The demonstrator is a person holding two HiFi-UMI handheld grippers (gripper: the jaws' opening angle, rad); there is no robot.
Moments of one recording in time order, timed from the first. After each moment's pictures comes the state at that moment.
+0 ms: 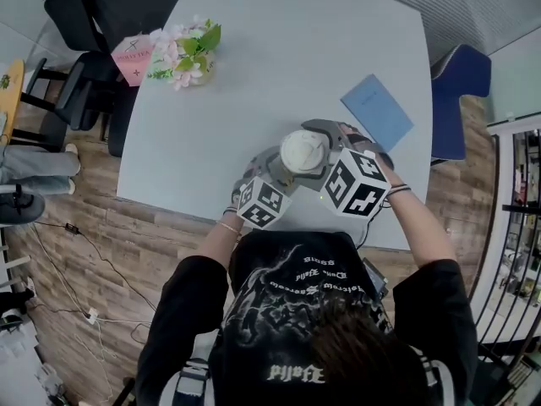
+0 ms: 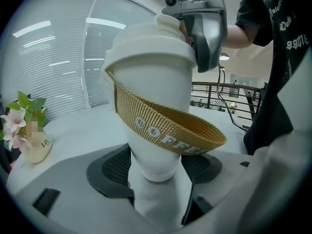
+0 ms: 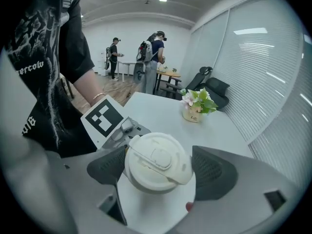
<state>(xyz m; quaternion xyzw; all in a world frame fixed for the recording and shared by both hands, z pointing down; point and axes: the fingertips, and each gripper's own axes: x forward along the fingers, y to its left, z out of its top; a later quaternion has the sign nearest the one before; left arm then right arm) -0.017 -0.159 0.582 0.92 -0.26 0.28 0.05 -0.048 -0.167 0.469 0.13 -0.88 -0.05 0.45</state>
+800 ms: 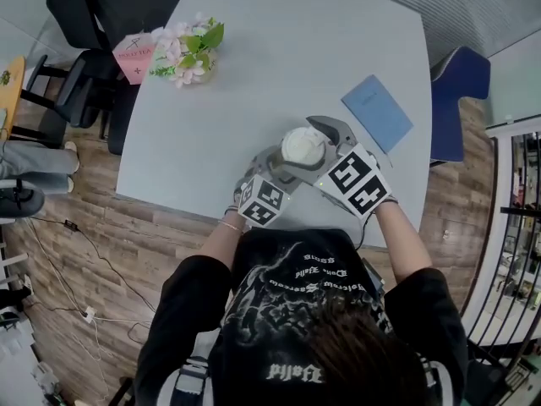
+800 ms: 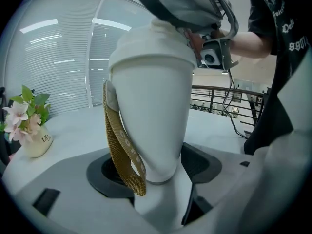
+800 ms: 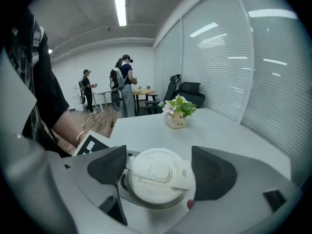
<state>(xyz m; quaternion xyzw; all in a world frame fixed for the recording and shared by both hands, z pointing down) -0.018 -0.160 0.580 0.92 -0.28 0.26 0.07 -0.057 -0.183 0.451 0.26 -0.91 0.09 0.32</state>
